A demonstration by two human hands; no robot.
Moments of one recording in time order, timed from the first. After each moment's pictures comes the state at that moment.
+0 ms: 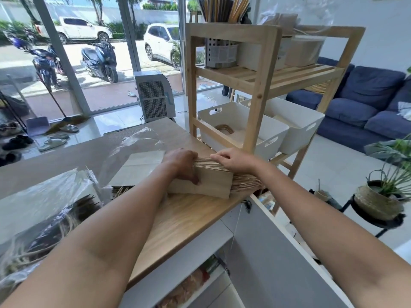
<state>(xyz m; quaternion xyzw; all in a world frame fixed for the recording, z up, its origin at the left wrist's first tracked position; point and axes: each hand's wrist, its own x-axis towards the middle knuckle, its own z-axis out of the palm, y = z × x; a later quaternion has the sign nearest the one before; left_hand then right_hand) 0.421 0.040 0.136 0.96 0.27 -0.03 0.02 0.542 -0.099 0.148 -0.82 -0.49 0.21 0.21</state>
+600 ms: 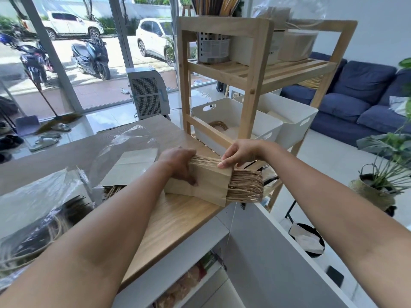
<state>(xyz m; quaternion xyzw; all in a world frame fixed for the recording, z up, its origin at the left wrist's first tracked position) 0.425 0.039 0.132 0.97 0.23 -0.04 0.01 0.586 -0.111 0.165 -0.79 -0.46 0.37 0.19</state>
